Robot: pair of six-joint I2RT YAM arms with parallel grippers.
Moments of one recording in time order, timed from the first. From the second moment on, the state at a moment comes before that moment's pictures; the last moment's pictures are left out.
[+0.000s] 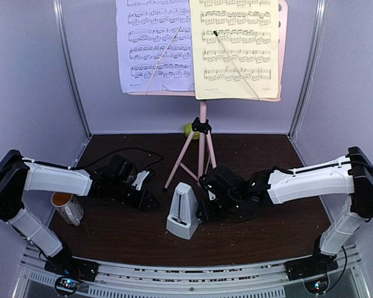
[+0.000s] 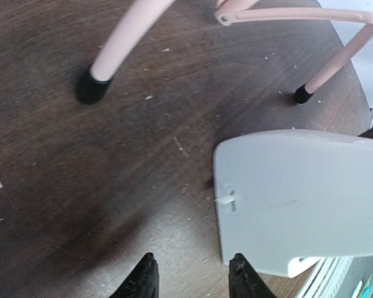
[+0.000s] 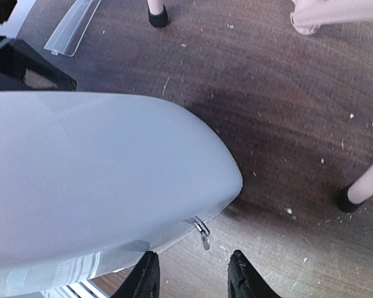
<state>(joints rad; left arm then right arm) -0.68 1.52 0.74 -0.12 0.39 -0.34 1.08 1.63 1.04 -0.35 0.07 0.73</state>
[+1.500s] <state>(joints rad) -0.81 1.62 0.80 -0.05 0.45 -0.31 1.07 1.36 0.91 -0.30 0.10 0.60</state>
